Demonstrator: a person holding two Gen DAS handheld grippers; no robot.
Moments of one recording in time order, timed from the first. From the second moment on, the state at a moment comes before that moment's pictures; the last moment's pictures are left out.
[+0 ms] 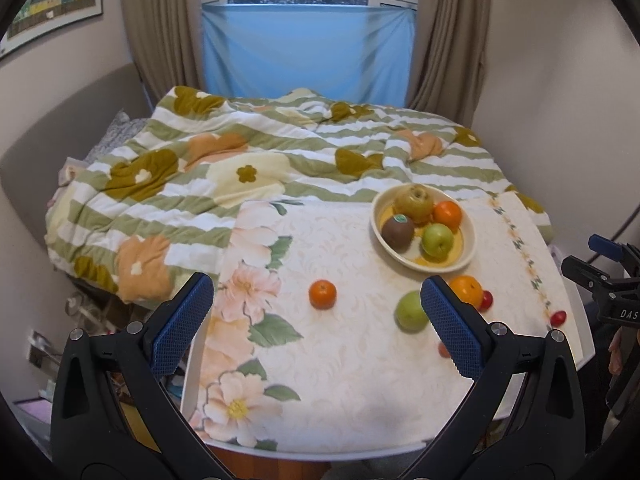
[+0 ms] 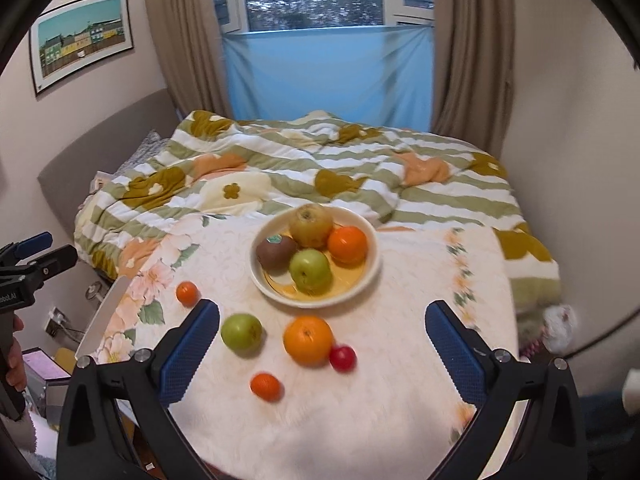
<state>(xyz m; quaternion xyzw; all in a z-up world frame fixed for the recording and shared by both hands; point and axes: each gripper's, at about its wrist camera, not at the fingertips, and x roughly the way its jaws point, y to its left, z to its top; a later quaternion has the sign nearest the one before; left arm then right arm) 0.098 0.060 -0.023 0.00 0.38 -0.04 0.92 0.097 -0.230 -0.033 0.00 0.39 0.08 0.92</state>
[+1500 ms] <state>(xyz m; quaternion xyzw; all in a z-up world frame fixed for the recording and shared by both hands) 0.125 -0.103 -0.210 0.05 0.51 -0.22 0.83 0.154 -0.267 -0.190 -0.10 0.47 0.27 0.84</state>
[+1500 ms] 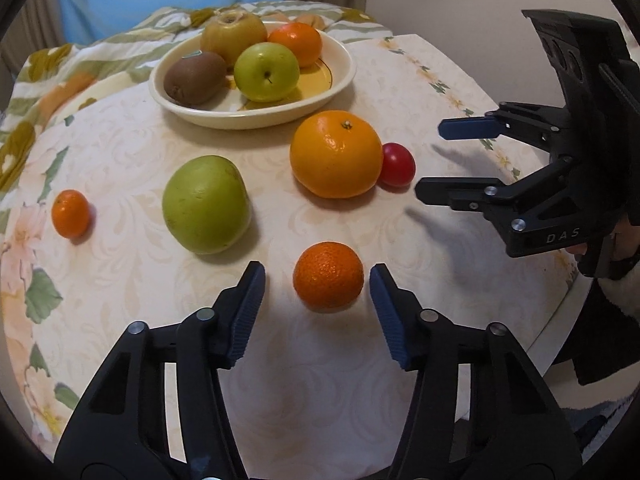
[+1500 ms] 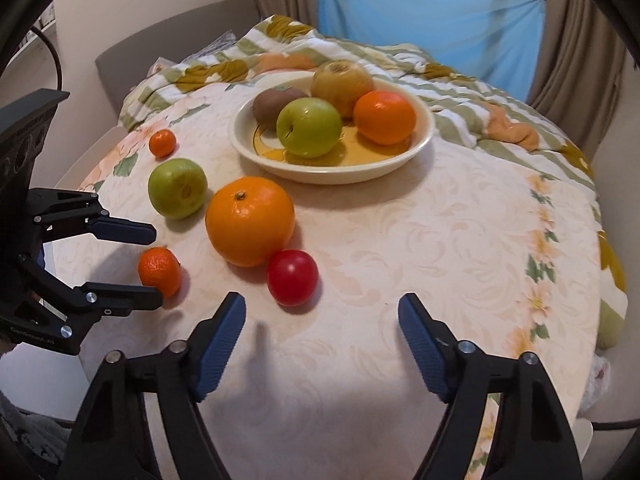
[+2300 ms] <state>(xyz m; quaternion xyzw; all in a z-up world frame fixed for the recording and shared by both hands) 0.116 -0.088 -0.213 0.03 0.52 -0.19 0.83 0.165 -0.242 -0.202 -0.15 0.46 0.32 0.82</state>
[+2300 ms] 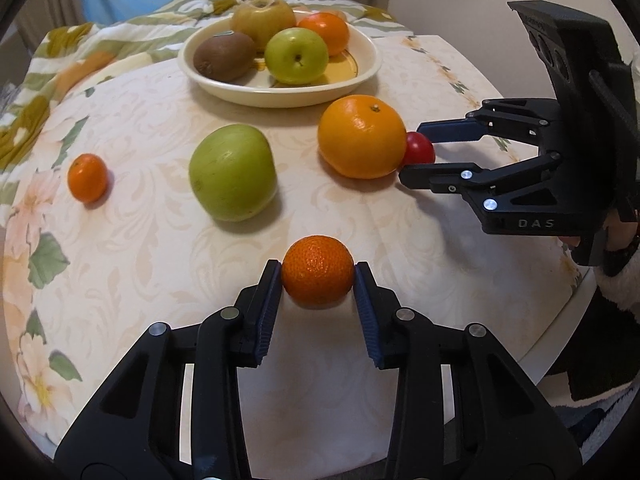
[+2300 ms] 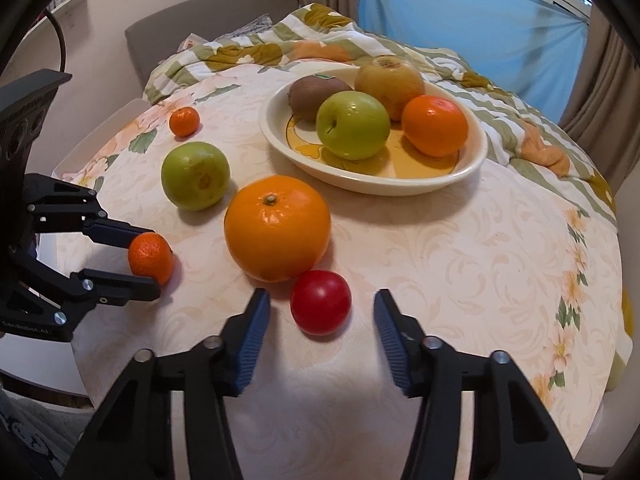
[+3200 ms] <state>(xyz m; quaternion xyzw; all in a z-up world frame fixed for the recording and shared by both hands) 0.105 -0.073 -0.124 0.02 0.46 -0.14 0.88 0.147 -0.256 -0.116 -0.14 0.41 0.31 0.84</state>
